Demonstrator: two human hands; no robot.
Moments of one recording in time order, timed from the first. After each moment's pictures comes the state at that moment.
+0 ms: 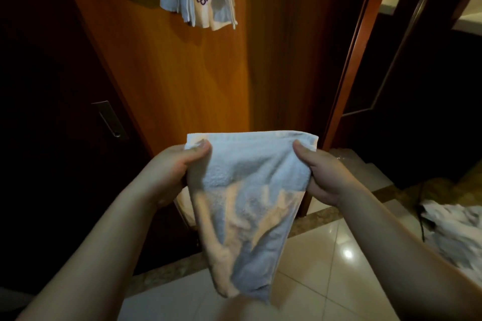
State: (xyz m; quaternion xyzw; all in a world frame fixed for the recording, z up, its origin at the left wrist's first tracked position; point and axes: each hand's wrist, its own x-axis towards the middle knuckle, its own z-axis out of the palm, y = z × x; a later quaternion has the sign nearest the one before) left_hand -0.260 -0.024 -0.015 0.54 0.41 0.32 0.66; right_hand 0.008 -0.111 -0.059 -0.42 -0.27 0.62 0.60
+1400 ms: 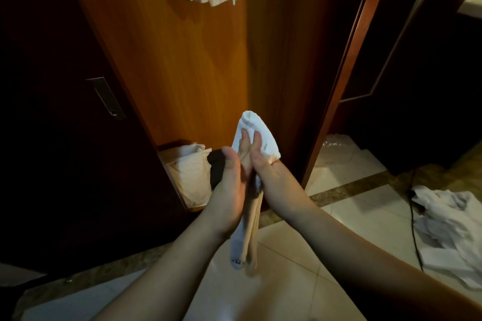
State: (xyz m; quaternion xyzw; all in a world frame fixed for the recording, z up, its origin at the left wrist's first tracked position) left_hand -0.204 -0.128 -0.050 0.61 0.27 0.32 0.67; right_hand -0.085 -0.153 -0.061 -0.55 -0.52 0.45 0.47
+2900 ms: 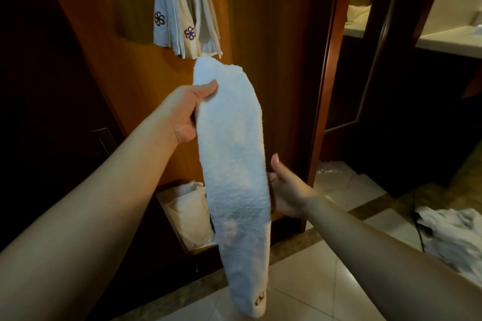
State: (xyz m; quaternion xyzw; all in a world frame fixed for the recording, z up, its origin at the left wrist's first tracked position) left_hand -0.196 -0.002 0.103 0.50 0.39 0.34 0.70; right_hand -0.028 -0.133 -0.049 -0.39 -0.38 0.68 0.48
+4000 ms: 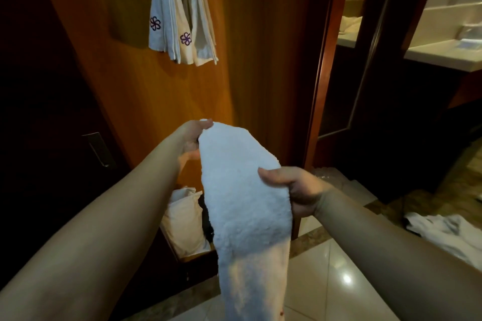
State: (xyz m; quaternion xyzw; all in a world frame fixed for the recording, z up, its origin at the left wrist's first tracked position) left_hand -0.171 0.060 0.030 0.47 0.49 0.30 0.68; right_hand -0.016 -0.146 0.002 -0.30 -0.42 0.76 0.40
